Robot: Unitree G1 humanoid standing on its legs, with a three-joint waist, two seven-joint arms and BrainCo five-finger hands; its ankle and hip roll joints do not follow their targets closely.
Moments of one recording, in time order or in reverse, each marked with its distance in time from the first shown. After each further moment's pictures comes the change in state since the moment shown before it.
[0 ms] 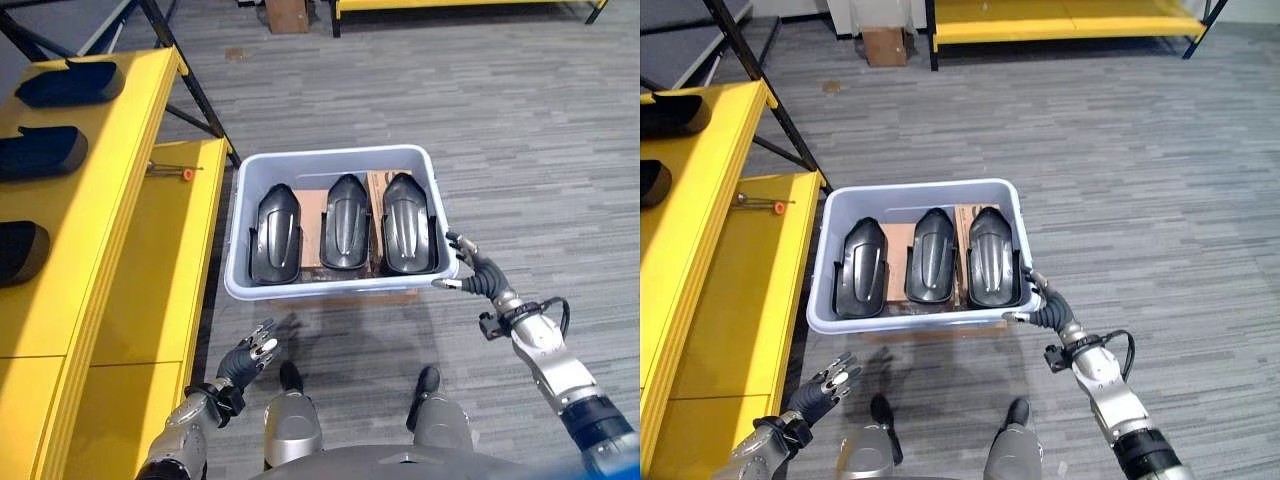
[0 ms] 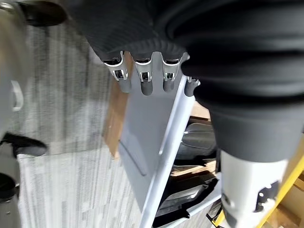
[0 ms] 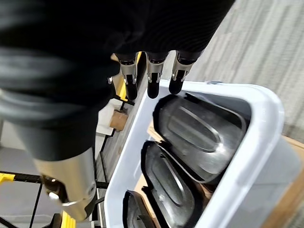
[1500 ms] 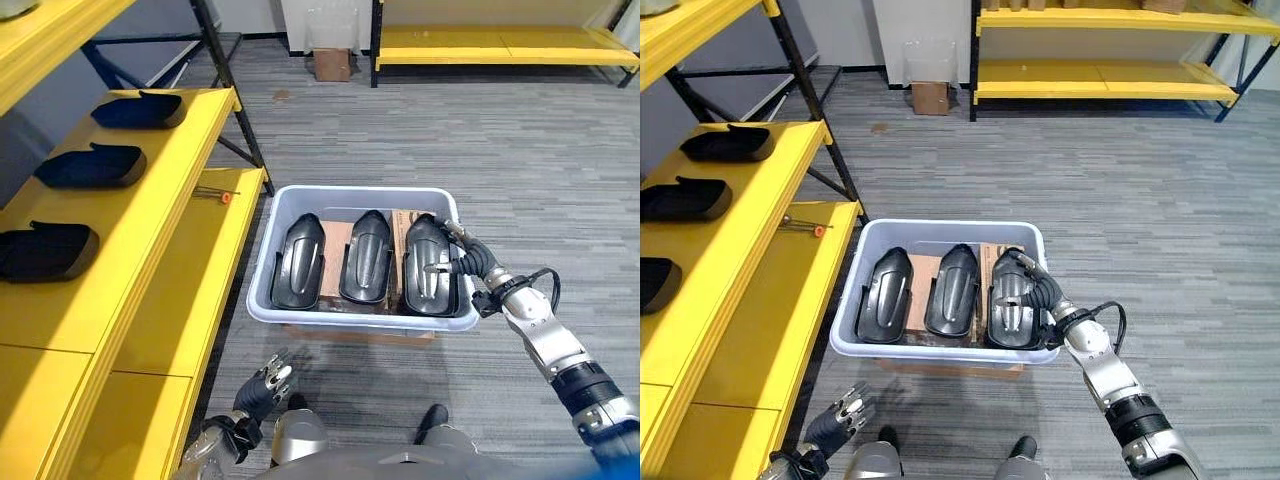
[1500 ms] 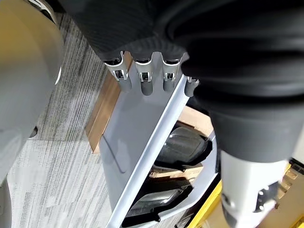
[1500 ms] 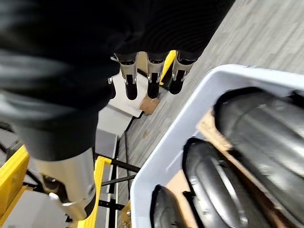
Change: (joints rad) left arm 0.103 -0.085 -0.010 0.005 0.013 0.004 0.021; right arm -0.153 0.011 0.056 0.084 -0.083 0.046 0.041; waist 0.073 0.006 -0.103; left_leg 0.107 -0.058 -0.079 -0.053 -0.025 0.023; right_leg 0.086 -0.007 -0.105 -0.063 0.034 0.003
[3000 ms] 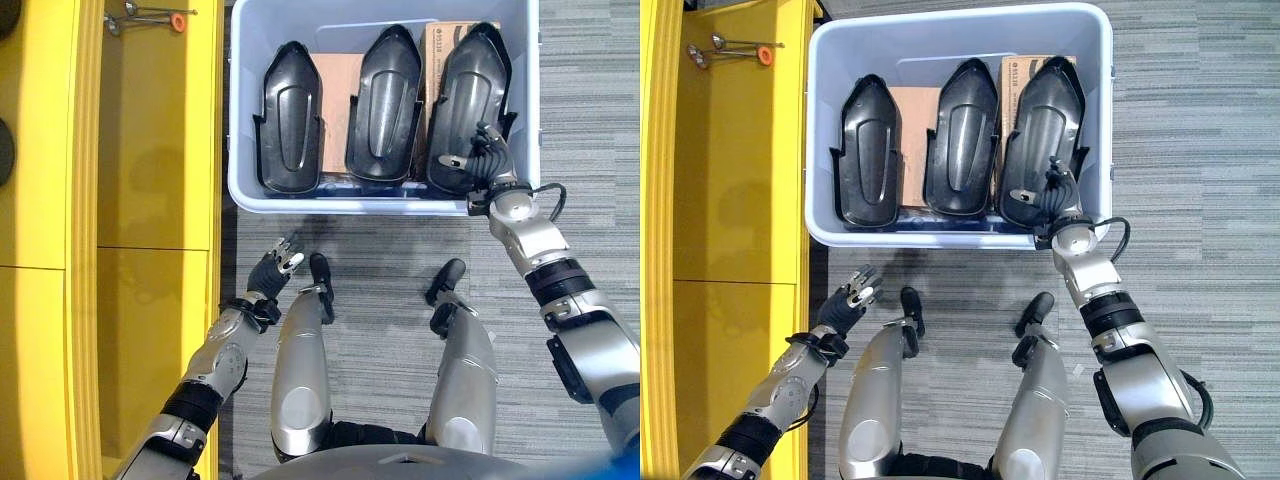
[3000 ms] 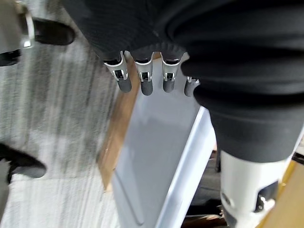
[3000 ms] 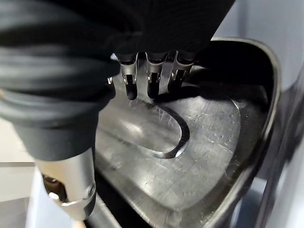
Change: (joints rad) left arm -0.385 0.088 -0.100 -0.247 -0.128 -0.004 0.275; right arm -0.541 0.073 0.000 0.259 0.345 0.279 -0.260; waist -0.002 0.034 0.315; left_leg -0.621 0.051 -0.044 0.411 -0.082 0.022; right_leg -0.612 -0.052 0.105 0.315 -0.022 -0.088
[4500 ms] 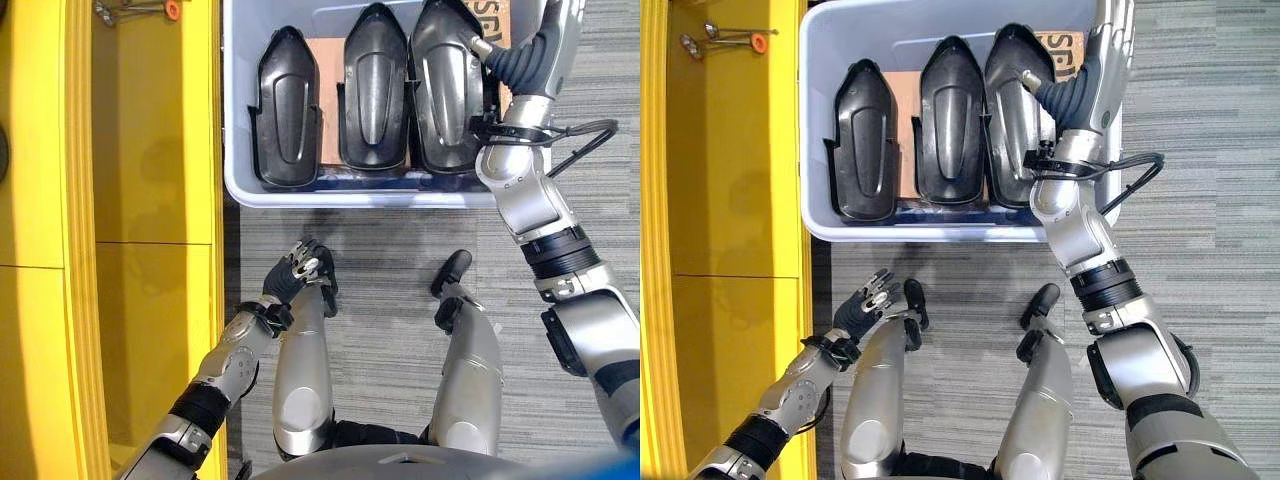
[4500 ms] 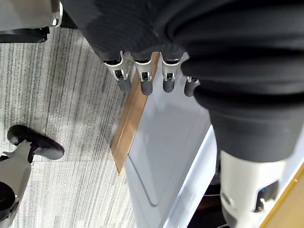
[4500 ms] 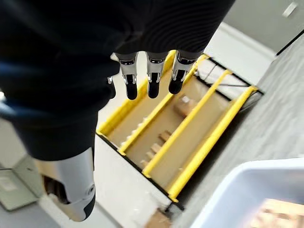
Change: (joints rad) left arm -0.001 -0.013 -0.095 -0.013 -0.062 -0.058 -0.011; right arm -0.100 -0.005 -0.007 -0.245 -0.776 -0.112 -0.599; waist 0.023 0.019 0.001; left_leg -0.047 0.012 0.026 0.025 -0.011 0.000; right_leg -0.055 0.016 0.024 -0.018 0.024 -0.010
